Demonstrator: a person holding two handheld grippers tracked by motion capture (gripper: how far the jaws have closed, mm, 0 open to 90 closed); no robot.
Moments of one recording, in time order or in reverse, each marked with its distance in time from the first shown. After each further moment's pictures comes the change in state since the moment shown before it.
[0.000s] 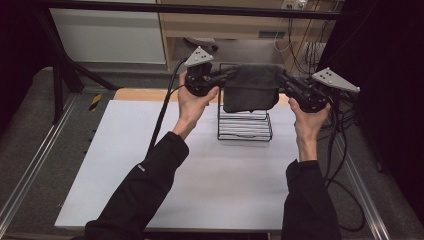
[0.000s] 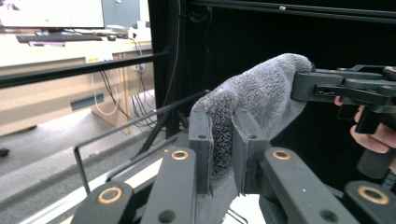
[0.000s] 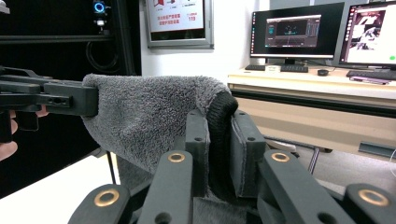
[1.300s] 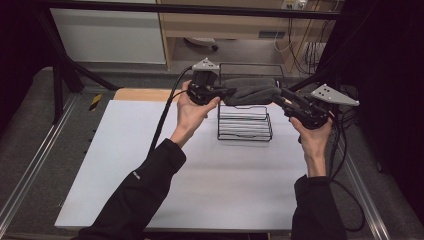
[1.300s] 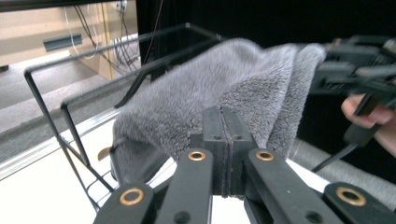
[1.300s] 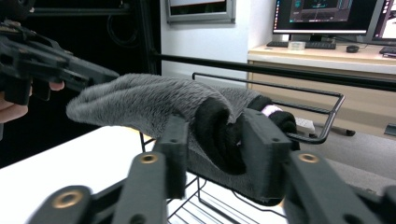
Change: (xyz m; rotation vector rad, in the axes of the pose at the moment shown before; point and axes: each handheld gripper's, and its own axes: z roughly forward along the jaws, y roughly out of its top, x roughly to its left) left arm -0.011 -0.012 0.001 0.234 -0.031 -0.049; right arm 0.002 -0.025 -0.022 0.097 0.084 -0.015
